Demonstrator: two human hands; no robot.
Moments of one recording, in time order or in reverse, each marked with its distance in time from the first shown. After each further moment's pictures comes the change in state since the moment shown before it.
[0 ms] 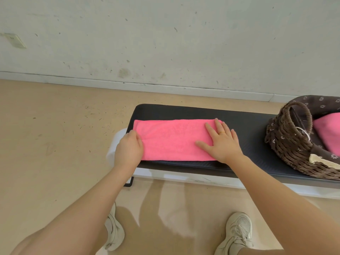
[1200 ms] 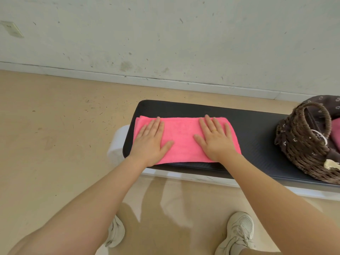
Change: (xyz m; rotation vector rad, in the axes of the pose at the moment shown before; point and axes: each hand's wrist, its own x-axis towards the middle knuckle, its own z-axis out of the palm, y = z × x) left_hand 0.017 0.008 0.025 0.374 -0.360 0.412; right_hand 0.022 -0.024 0.013 -0.087 0.002 -0.078
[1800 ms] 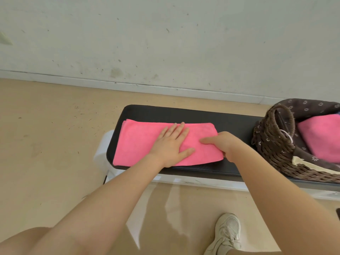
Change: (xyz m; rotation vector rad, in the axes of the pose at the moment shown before) left_hand 0.022 0.087 -0.003 -0.029 -0.055 0.252; right_hand -0.029 0.042 -0.051 1.083 -0.170 0.540
